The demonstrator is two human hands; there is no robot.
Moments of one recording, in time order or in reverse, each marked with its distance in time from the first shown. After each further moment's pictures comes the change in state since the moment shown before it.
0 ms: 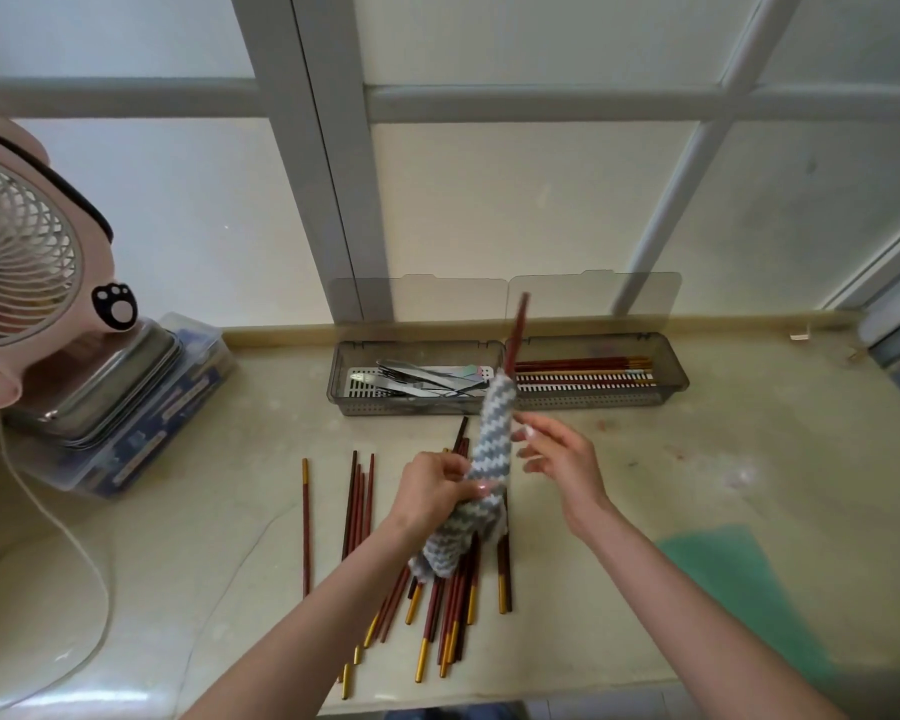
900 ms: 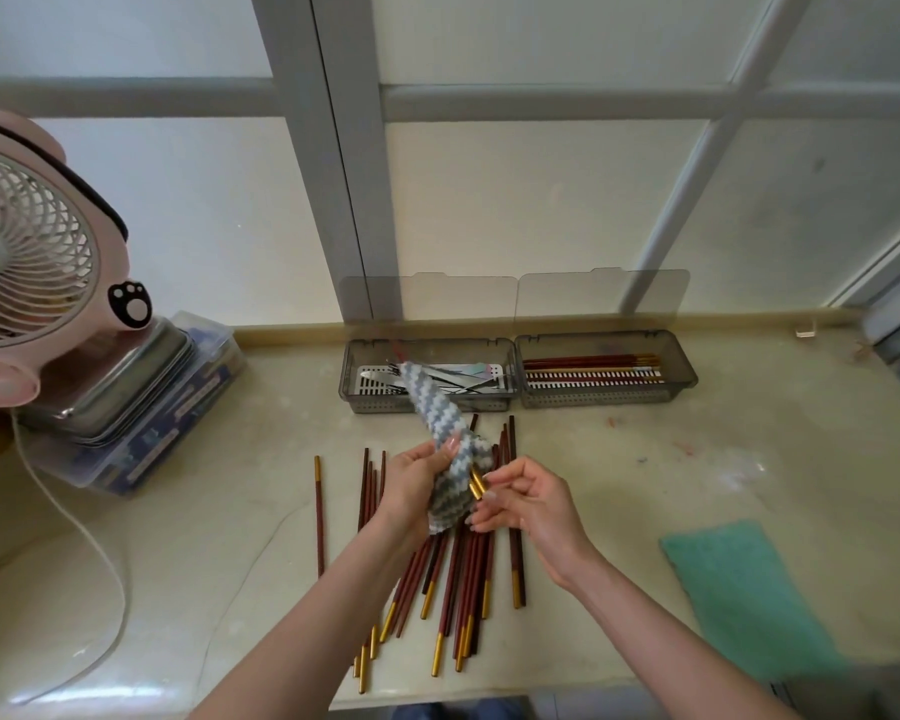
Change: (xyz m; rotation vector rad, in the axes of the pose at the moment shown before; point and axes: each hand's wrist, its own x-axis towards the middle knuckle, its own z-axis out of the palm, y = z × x) left_hand -0.009 -0.004 -0.018 -0.697 0.089 -0.124; right_hand -0.047 0.020 0.033 0.128 -0.190 0.058
